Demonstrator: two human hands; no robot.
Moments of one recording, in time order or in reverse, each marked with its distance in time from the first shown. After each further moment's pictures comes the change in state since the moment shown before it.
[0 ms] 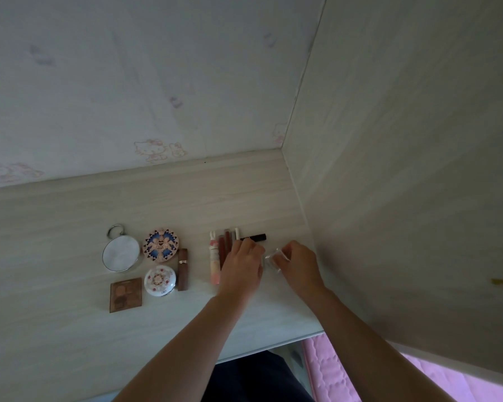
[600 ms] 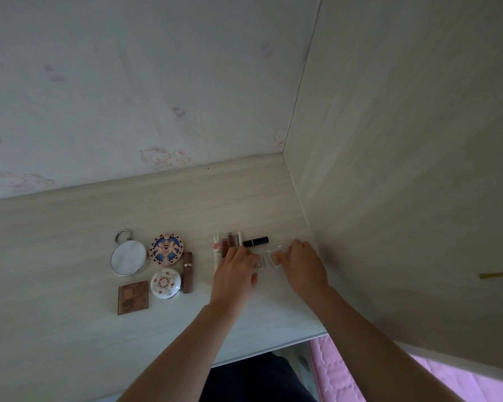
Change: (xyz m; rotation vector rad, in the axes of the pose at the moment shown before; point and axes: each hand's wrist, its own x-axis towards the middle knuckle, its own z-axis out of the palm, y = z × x) left_hand -0.017 -0.009 -0.014 0.095 -0.020 0.021; right_hand -0.003 -0.009 -0.007 -0.254 0.003 0.002
